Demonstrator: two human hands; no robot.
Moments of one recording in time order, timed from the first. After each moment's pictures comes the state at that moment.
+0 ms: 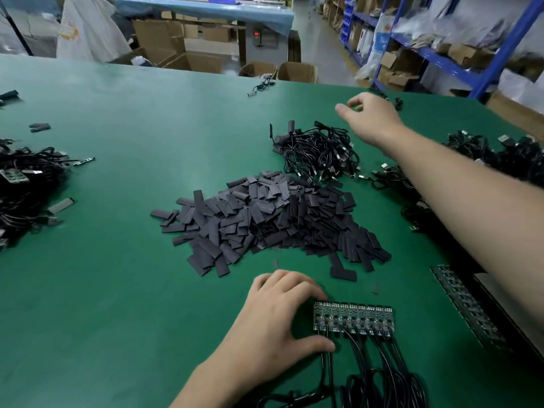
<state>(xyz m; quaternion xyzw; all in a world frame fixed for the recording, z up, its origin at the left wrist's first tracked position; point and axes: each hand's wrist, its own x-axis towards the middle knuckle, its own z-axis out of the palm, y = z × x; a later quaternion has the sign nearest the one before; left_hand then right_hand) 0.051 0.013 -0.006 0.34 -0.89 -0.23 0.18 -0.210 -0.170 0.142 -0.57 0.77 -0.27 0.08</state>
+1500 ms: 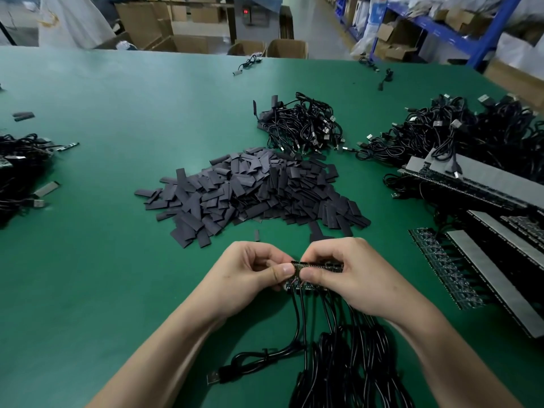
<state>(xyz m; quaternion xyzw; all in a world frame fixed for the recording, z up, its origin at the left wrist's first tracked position) 0.050 0.010 0.009 0.37 -0.61 -0.65 0.26 -0.159 0.068 0.030 -0.67 0.61 -0.26 0.33</state>
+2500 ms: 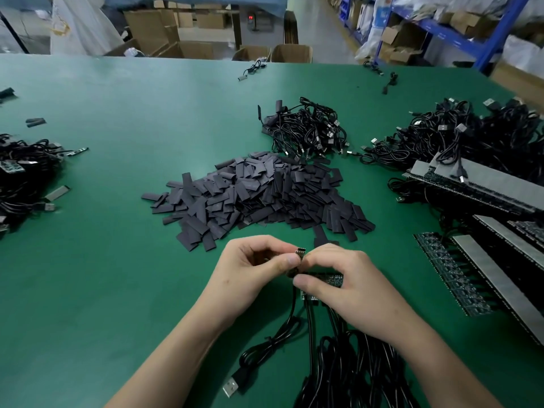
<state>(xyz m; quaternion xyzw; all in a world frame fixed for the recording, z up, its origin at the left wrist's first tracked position) 0.047 0.012 0.011 0.35 -0.61 -0.60 0.38 -0.145 0.079 0.022 -0.67 0.59 -0.33 0.31</state>
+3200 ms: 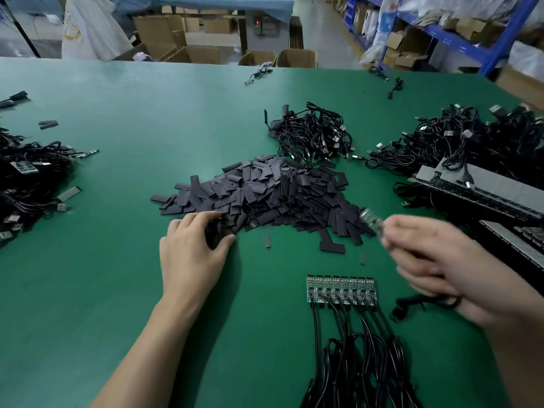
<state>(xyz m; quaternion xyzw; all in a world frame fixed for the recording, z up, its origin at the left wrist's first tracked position) 0.097 -0.031 -0.002 0.65 -0.69 -0.09 0.30 -0.210 0.089 0.079 -0.47 0.54 -0.42 0.56</state>
